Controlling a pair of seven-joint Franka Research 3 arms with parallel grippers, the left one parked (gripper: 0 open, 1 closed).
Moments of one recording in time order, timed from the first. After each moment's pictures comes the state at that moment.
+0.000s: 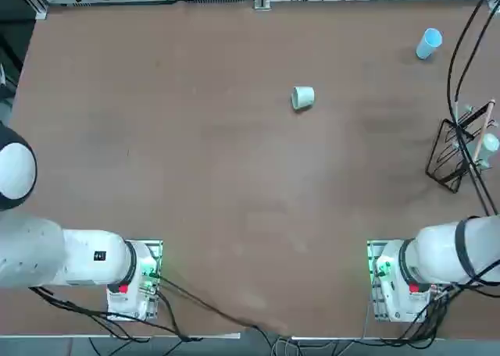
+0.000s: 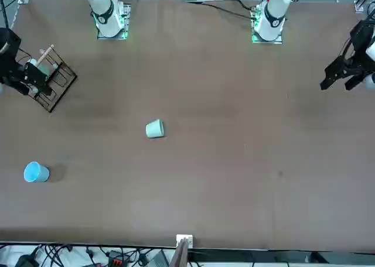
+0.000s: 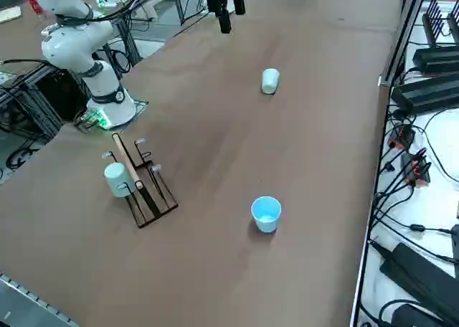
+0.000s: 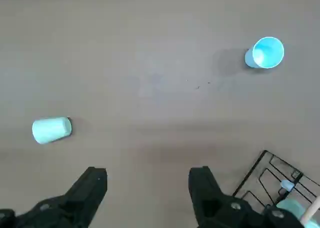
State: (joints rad) arm -0.06 0.02 0.04 -1.60 0.04 1.67 0.01
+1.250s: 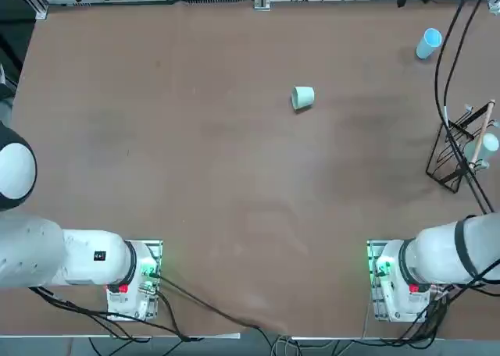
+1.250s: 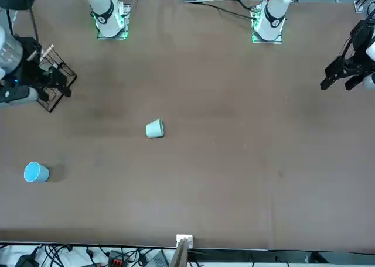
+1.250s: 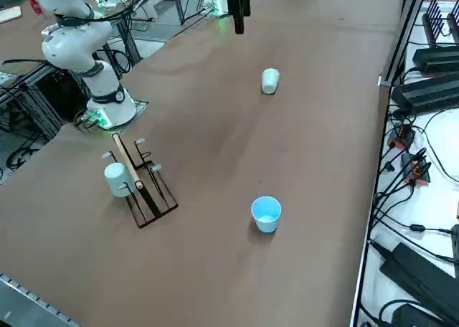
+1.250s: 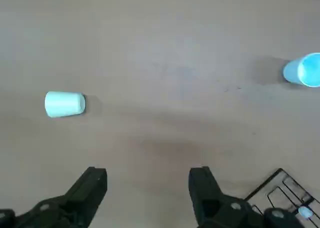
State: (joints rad) arm -0.02 0.07 0.12 -1.60 0.04 1.67 -0.11
